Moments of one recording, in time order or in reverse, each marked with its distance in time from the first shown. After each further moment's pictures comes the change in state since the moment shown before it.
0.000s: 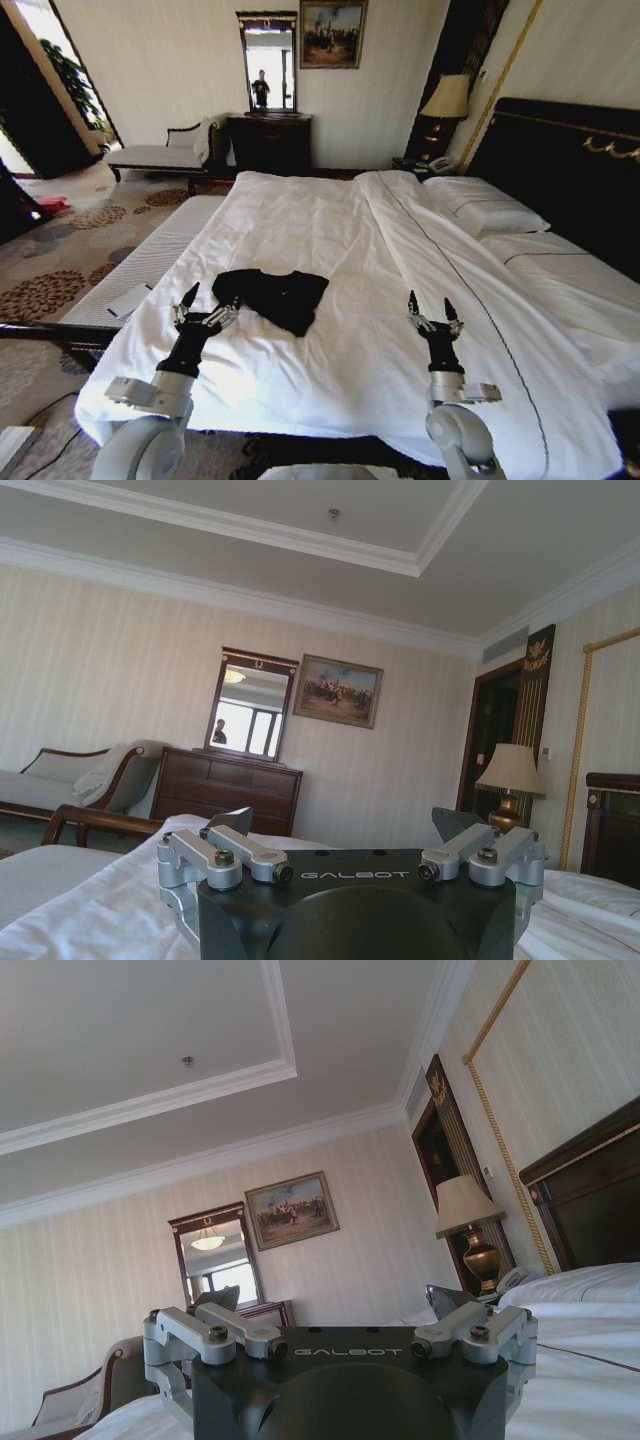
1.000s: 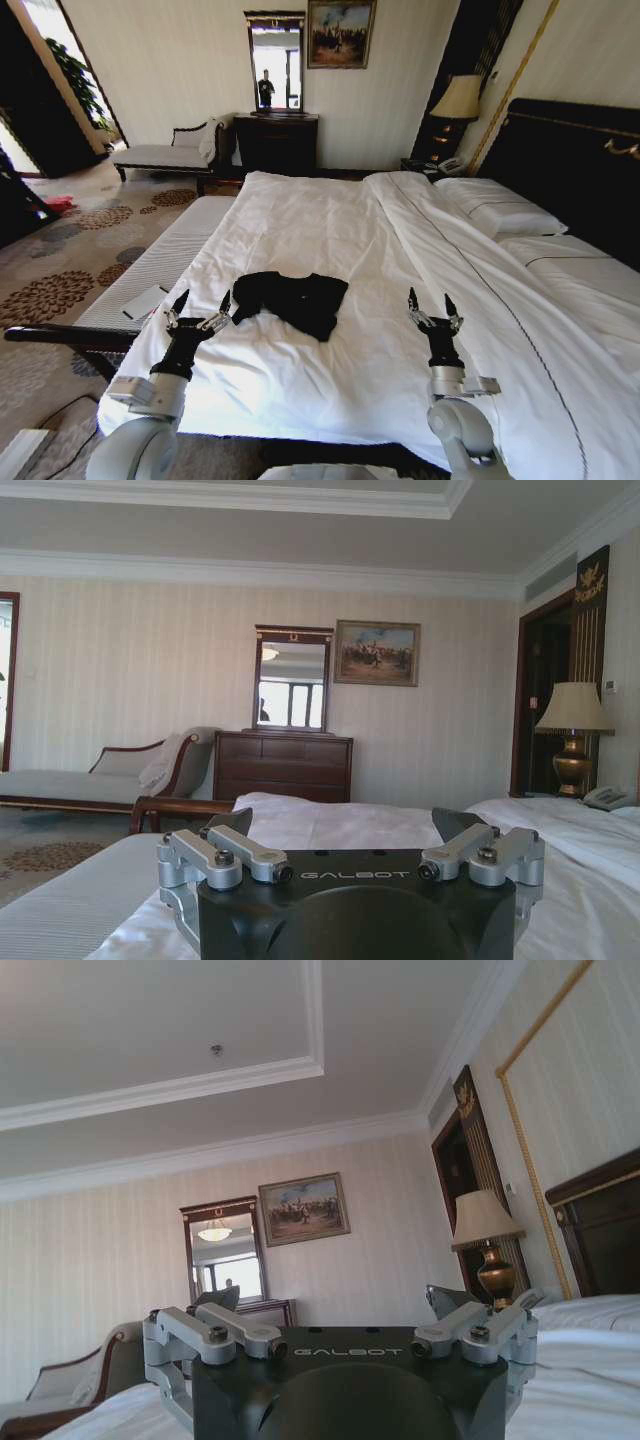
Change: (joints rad) left arm 0.023 0.022 -0.033 0.034 0.108 0.025 -0.041; right arm 0.033 -0.090 0.035 -0.001 -0.021 -0.033 0.039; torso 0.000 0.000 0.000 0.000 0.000
